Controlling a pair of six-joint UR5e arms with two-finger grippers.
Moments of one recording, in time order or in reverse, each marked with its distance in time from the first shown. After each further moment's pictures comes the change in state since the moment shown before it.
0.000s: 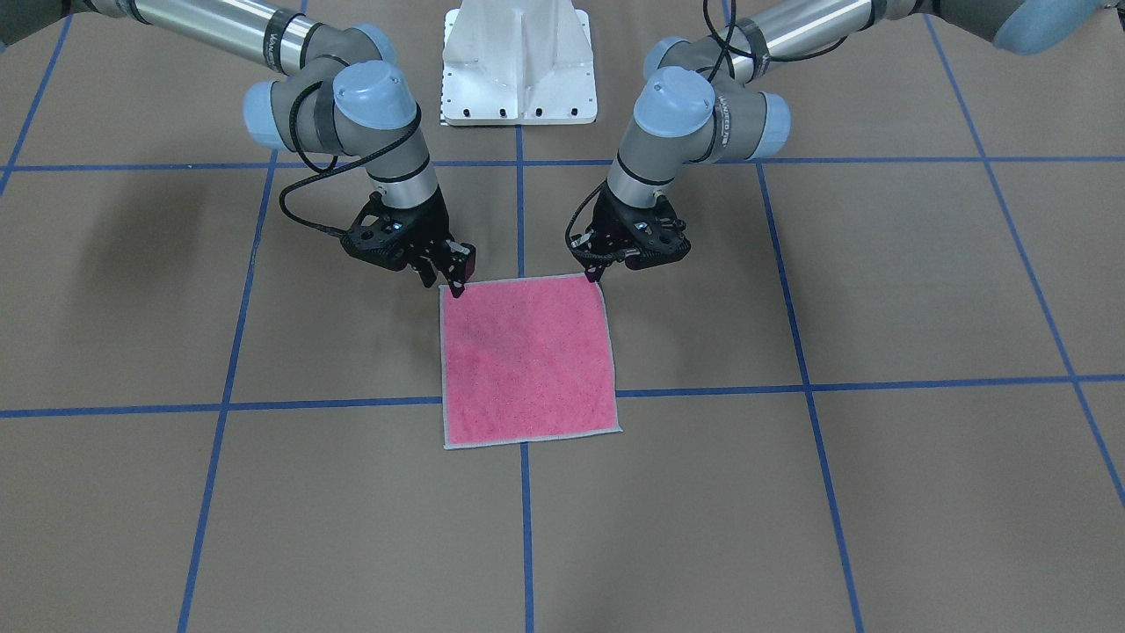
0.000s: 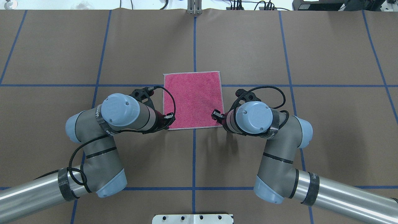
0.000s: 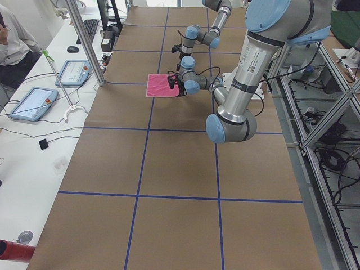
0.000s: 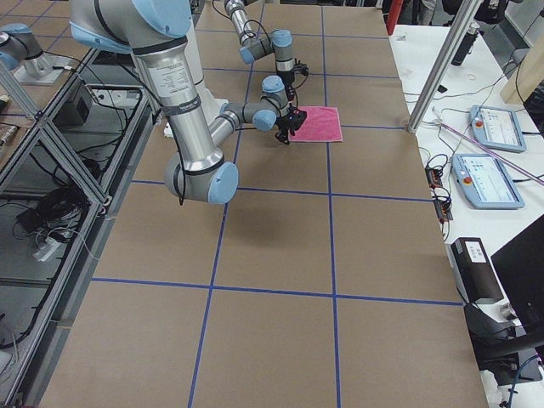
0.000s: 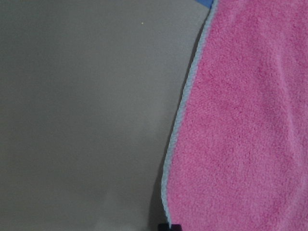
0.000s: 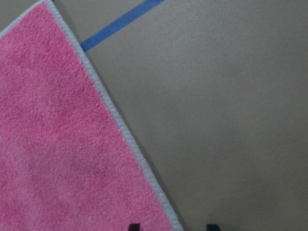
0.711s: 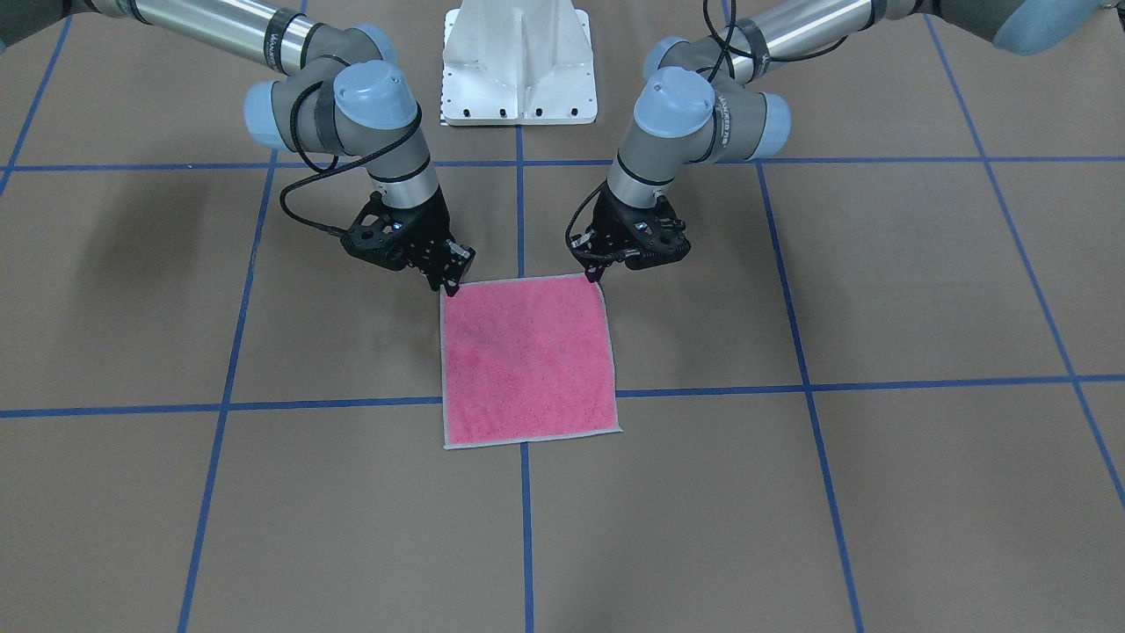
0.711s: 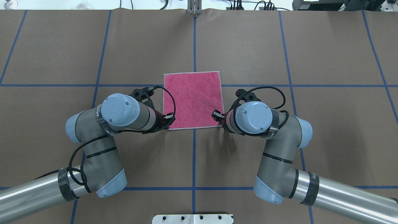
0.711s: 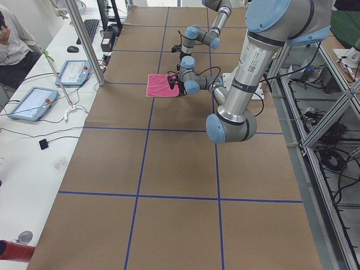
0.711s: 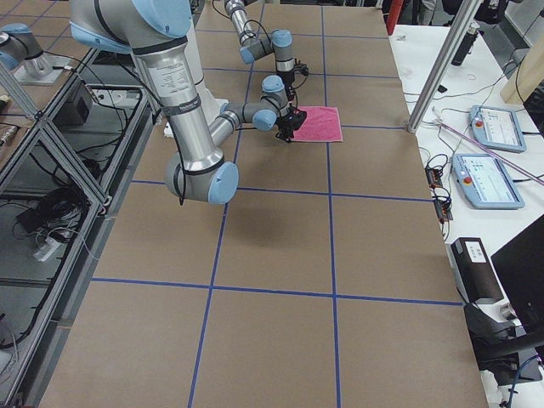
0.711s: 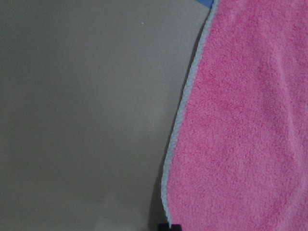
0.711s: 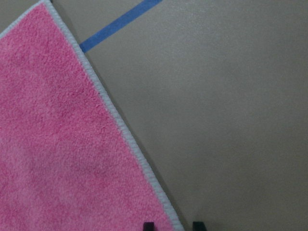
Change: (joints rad) left arm 0.000 0.000 0.001 0.000 0.000 0.000; right arm 0.000 0.001 -0.001 0.002 0.000 0.015
